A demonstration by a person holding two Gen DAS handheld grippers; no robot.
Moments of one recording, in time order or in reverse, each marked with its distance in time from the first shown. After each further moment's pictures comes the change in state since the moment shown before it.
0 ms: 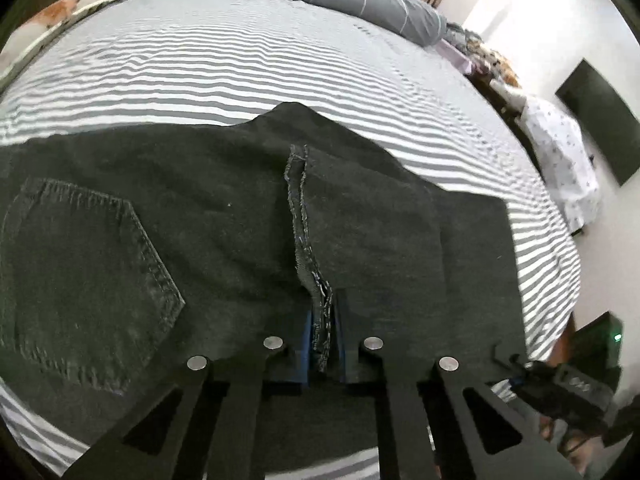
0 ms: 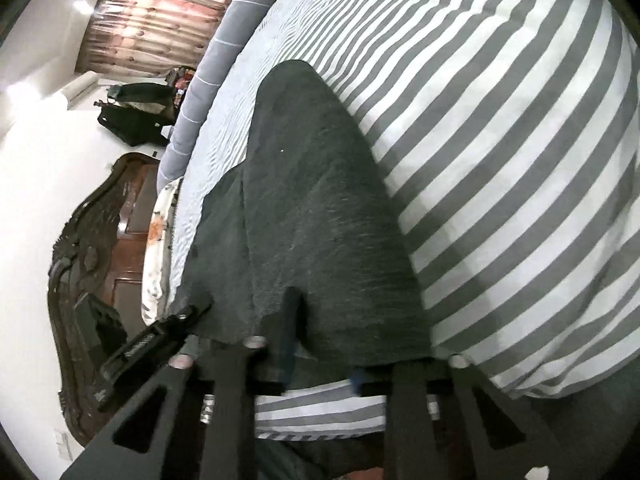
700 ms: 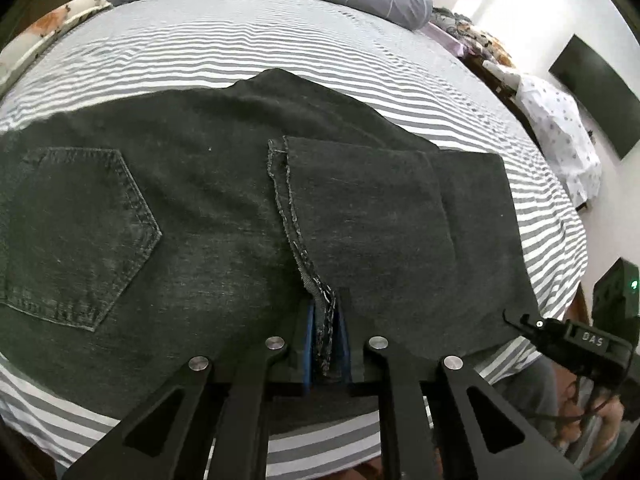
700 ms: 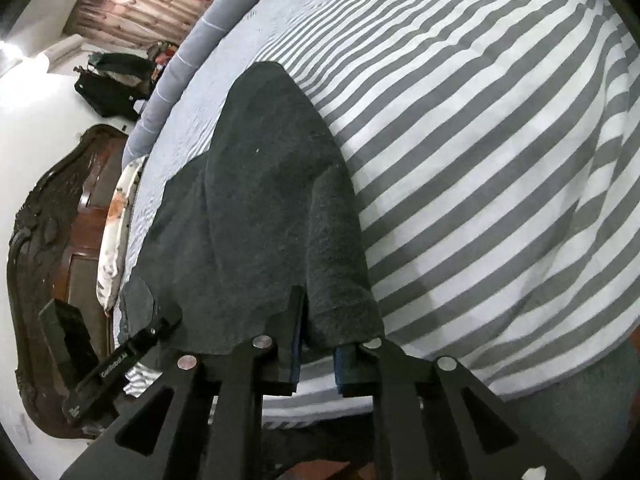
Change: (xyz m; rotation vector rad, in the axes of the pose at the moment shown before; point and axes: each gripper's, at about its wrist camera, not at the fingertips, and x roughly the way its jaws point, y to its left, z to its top) left arm 0.002 -0.010 -0.033 0.091 0.031 0.048; right arm -0.016 -0.003 0.007 -0.096 0.049 -0.171
